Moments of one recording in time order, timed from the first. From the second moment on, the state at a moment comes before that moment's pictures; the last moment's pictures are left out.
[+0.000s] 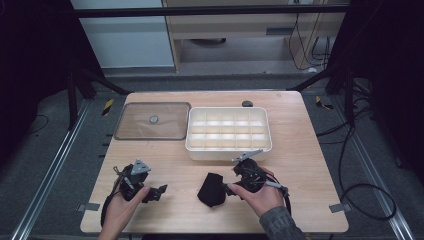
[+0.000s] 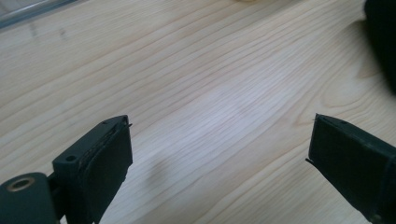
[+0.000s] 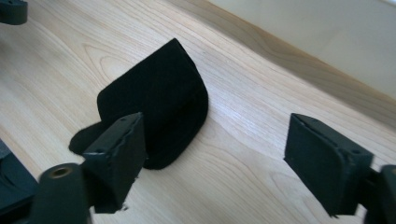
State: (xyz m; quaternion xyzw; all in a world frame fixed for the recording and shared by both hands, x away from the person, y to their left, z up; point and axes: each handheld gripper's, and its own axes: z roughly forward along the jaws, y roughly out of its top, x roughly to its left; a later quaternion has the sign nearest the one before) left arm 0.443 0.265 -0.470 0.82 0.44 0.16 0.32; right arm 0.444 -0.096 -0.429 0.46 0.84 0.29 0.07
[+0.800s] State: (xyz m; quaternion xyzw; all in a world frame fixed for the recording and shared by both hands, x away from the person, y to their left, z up) left arm 0.446 0.319 -0.504 0.79 0.49 0.20 0.30; right arm 0.464 -0.071 -0.448 0.47 0.83 0.30 0.04
